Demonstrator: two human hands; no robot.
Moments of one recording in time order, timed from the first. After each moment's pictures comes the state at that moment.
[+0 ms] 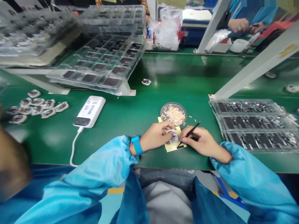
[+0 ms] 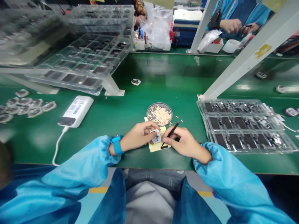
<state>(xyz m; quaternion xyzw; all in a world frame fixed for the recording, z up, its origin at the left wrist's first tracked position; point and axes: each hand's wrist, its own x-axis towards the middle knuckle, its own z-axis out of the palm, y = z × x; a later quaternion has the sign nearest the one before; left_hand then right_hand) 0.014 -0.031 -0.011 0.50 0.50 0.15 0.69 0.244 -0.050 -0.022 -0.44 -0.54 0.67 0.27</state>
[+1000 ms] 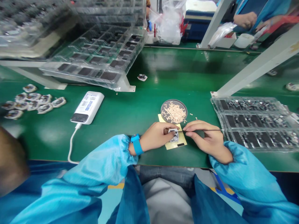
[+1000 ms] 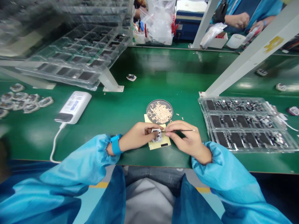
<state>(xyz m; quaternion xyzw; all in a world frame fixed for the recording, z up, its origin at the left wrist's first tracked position) 0.016 -0.033 -0.006 0.58 0.51 0.11 0.62 0.240 -0.044 -0.015 -0.40 -0.67 0.45 0.44</state>
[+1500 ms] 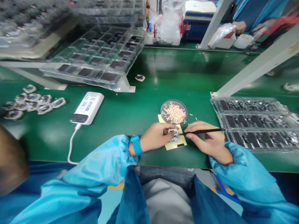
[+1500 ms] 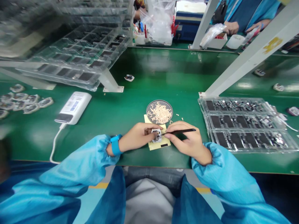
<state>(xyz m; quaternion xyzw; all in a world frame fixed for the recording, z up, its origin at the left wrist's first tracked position) 0.015 -0.034 -0.006 0.58 0.51 0.11 0.63 0.240 -0.045 -0.012 -0.41 -0.67 0.44 0.44</state>
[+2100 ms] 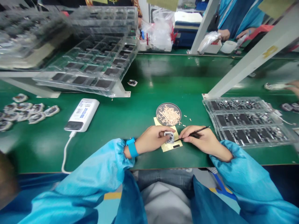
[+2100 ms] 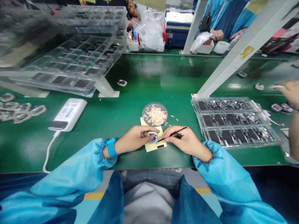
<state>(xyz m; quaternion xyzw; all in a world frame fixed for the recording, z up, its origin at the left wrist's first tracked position) 0.011 -0.031 -0.012 0.59 0.48 0.09 0.64 0.257 -0.047 -0.018 -0.40 -0.57 0.63 0.33</state>
